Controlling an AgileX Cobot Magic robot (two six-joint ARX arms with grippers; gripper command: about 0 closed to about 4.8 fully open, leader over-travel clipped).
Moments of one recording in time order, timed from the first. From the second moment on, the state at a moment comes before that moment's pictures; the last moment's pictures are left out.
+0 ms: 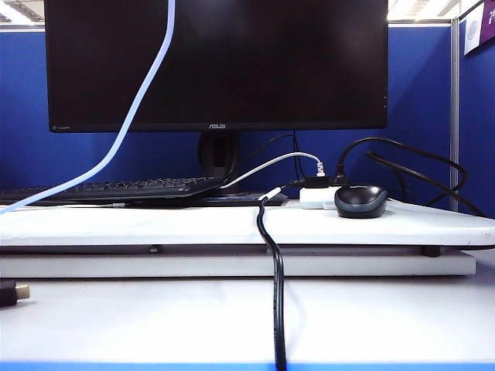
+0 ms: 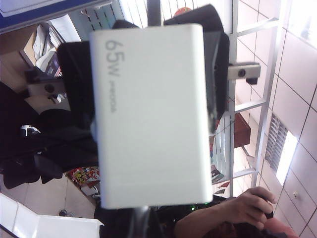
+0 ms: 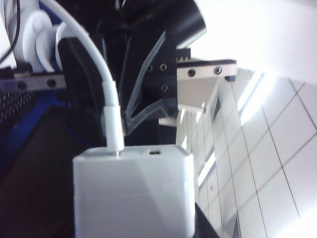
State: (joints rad) left arm -0.51 1.48 1.32 1.02 1.42 -2.07; right arm 0.61 1.08 1.44 -0.35 -0.61 -1.81
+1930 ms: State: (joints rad) left arm -0.51 1.48 1.32 0.92 1.38 -1.86; right arm 0.70 1.06 1.44 -0.49 -0.40 -1.90
